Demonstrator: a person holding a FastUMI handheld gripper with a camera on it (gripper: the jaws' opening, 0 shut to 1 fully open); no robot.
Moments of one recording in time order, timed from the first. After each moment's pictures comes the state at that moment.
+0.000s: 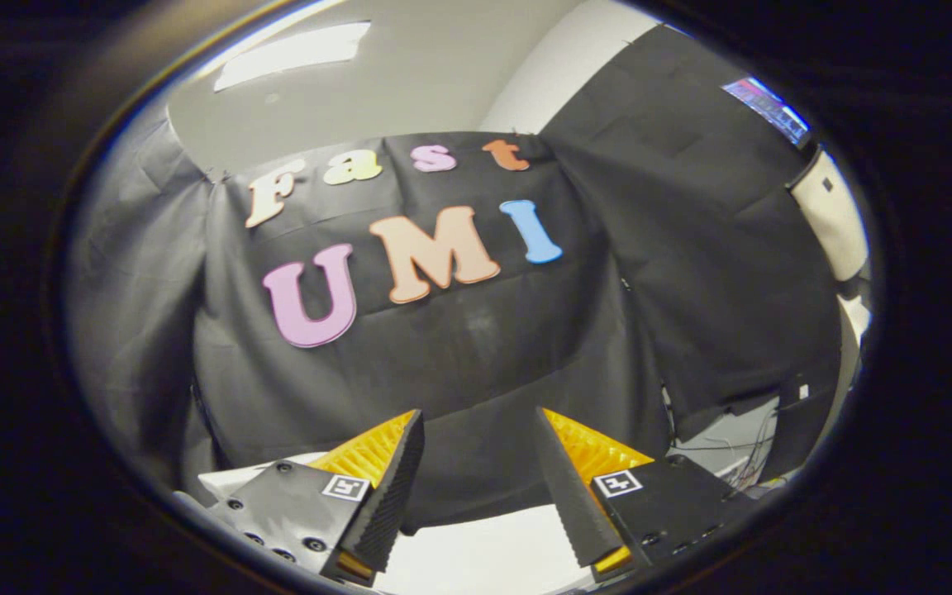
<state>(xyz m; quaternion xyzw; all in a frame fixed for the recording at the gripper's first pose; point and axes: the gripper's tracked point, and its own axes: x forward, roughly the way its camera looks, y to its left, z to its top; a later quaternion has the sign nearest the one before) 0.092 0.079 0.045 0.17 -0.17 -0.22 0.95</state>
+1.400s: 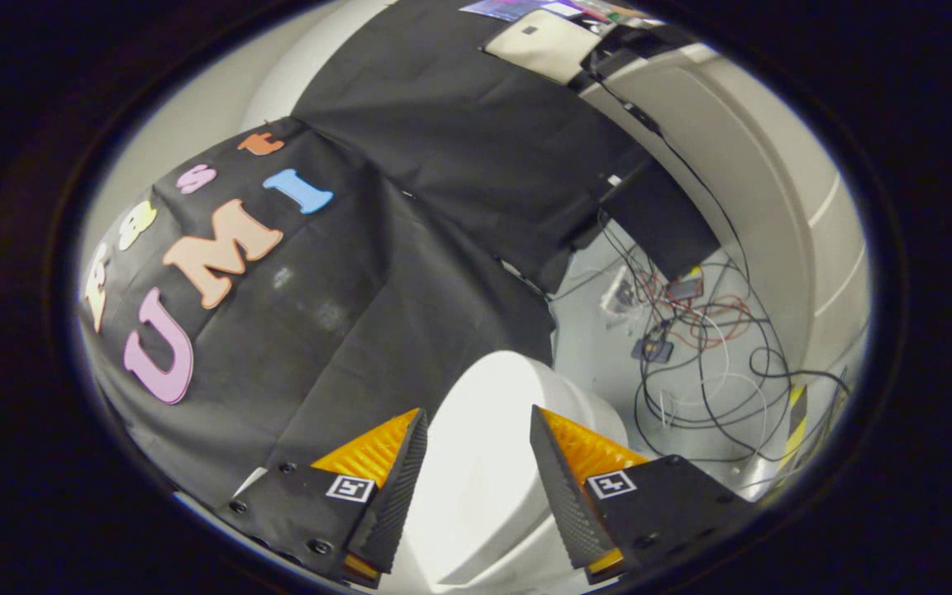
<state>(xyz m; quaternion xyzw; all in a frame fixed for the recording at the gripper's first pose) 0.058 0.102 -0.198 0.48 -0.06 -0.40 0.78</state>
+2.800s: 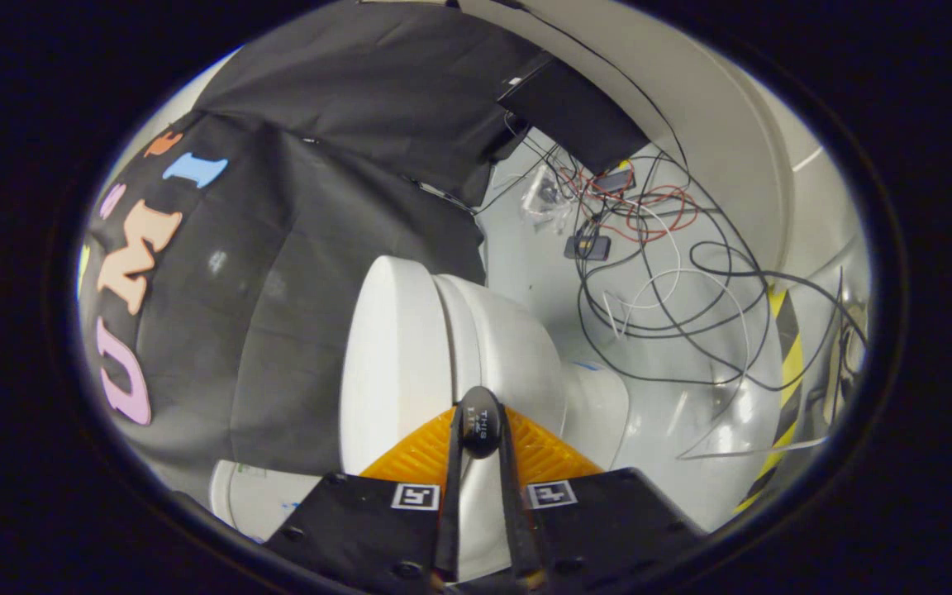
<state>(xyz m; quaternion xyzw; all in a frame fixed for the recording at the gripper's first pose) 0.053 0.111 -0.312 0.57 0.07 -0.40 0.71</state>
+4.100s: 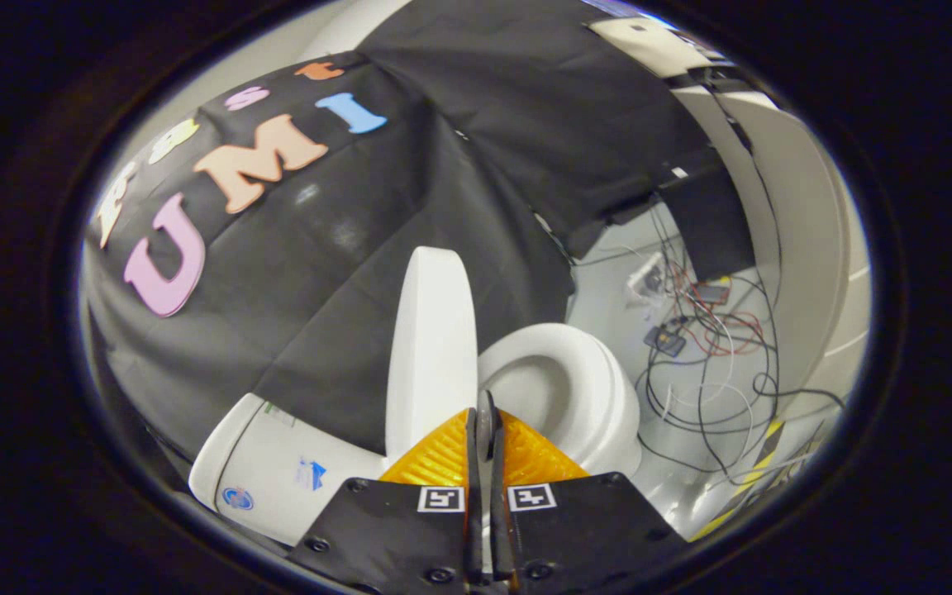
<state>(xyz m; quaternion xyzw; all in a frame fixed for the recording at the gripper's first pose) 0.096 0.149 -0.152 0.36 0.06 -0.32 0.87</state>
